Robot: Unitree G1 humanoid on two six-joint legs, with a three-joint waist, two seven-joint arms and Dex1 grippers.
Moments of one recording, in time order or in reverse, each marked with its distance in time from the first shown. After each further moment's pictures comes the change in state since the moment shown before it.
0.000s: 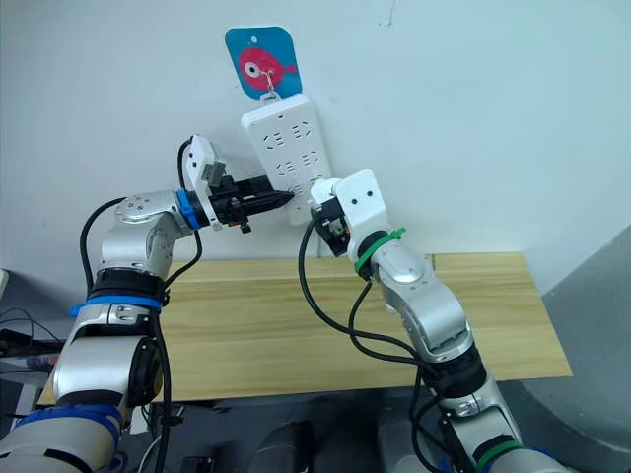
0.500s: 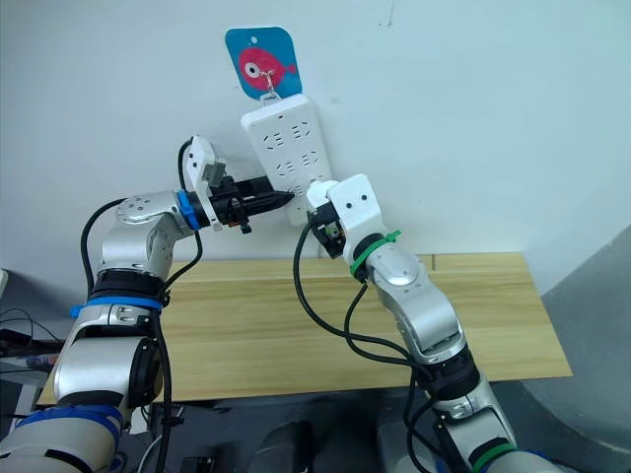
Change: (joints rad) left arm 0.002 -0.004 0.001 -0.008 0.000 0.003 -0.003; right arm 0.013 0.023 0.009 0.020 -0.043 -0.032 0.021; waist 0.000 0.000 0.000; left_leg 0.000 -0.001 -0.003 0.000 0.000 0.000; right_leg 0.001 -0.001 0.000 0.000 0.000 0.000
